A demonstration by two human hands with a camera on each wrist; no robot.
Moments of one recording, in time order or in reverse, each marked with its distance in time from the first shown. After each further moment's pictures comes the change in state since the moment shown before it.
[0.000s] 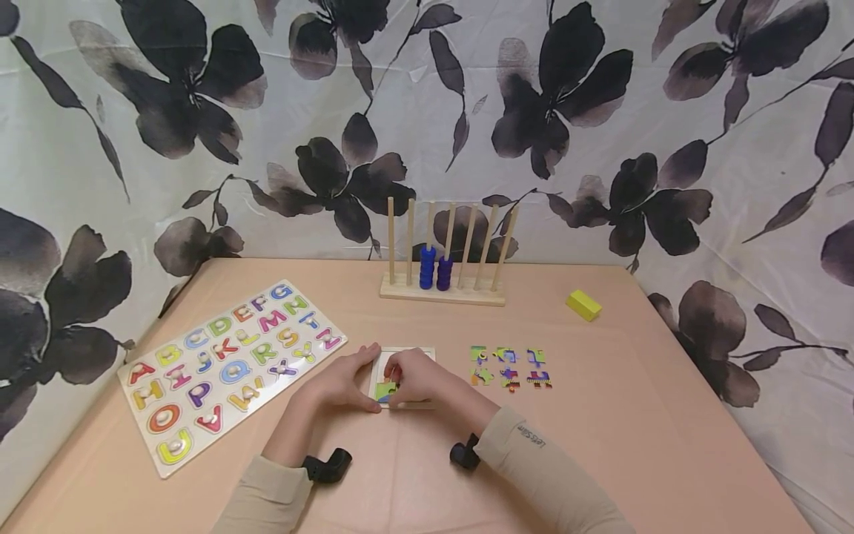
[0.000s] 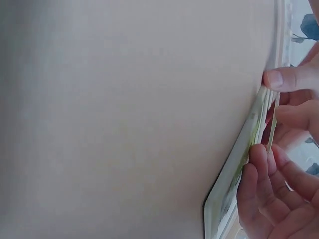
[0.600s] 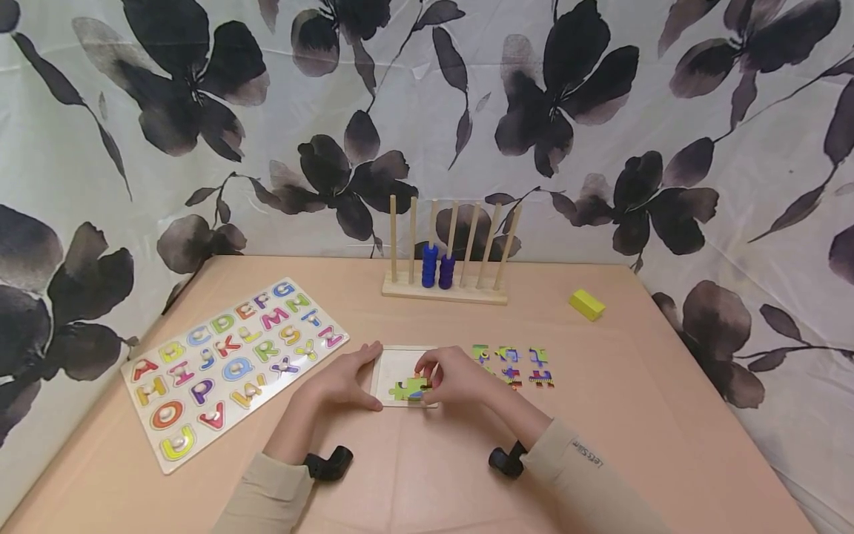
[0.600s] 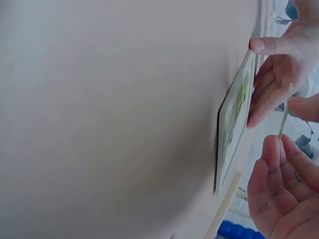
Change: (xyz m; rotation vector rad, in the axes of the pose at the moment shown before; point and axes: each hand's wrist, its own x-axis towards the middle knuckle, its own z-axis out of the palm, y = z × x) left_hand 0.002 0.001 0.000 0.037 -0.003 -0.016; right_hand -0.043 0.025 -0.026 0.061 0.065 -0.048
